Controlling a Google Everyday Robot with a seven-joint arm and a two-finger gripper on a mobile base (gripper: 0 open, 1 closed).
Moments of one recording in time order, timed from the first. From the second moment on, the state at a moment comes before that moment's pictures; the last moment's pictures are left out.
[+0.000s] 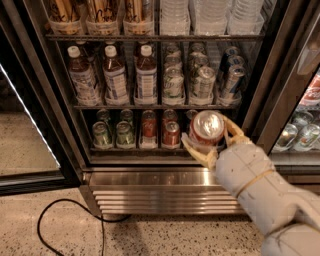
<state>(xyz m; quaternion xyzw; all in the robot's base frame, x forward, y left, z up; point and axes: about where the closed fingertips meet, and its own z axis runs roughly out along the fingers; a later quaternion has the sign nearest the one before) 0.466 -0.111 0.915 -0.28 0.62 -0.01 0.74</state>
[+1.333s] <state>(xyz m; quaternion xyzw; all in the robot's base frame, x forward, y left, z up) 0.435 -0.085 0.963 -0.41 0.58 0.00 0.71</state>
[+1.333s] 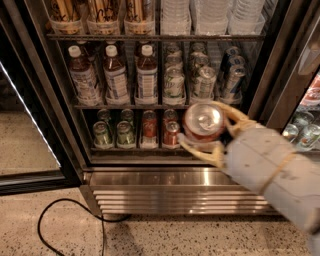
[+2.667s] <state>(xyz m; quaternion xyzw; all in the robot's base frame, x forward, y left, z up) 0.409 -0.139 1.017 -0.46 0.53 0.02 0.71</state>
